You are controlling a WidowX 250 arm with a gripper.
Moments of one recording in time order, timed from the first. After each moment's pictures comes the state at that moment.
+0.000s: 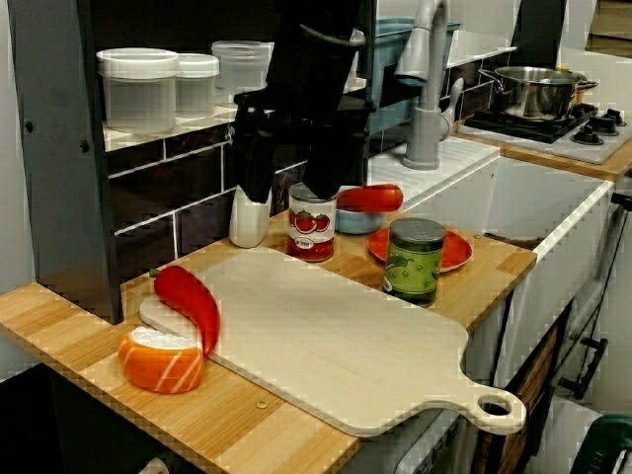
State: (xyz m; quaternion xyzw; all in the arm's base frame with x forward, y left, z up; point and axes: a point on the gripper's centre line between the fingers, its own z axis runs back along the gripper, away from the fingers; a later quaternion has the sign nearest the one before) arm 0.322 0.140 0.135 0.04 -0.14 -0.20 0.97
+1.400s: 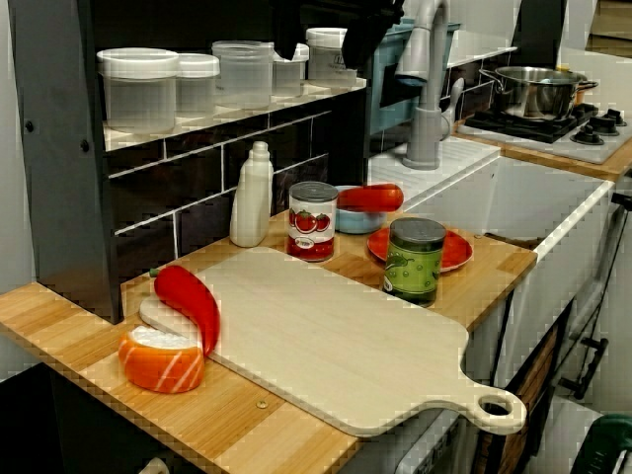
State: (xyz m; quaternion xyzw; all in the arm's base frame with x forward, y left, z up) arm 0.357 0.060 0.210 -0.01 -0.26 -0.36 0.90
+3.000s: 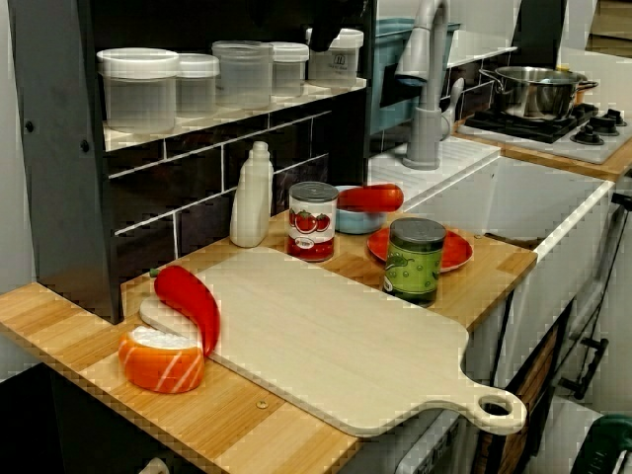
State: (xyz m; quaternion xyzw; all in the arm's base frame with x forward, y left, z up) arm 0.392 0.045 0.221 0.02 -0.27 -0.58 0.77
